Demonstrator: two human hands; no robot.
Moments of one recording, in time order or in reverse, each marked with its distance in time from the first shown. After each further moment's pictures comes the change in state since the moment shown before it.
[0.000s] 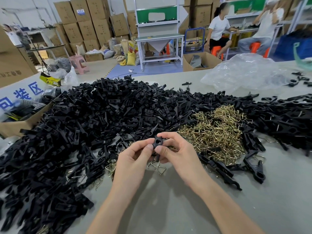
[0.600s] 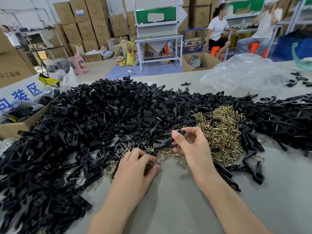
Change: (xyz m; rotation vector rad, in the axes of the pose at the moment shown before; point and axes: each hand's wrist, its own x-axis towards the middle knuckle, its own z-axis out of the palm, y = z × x) left_hand -0.001 -0.018 -0.012 1.075 -0.142 0.357; right_hand 0.007 -0.007 -0.018 0.136 0.348 0.012
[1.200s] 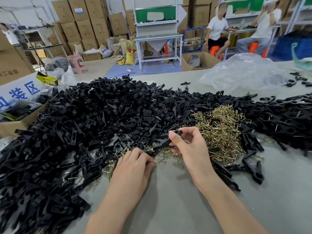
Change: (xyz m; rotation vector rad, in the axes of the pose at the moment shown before) left_hand 0.001 0.002 -0.004 0.116 0.000 0.052; right_hand -0.001 0.003 0.002 -0.035 -0.010 0.022
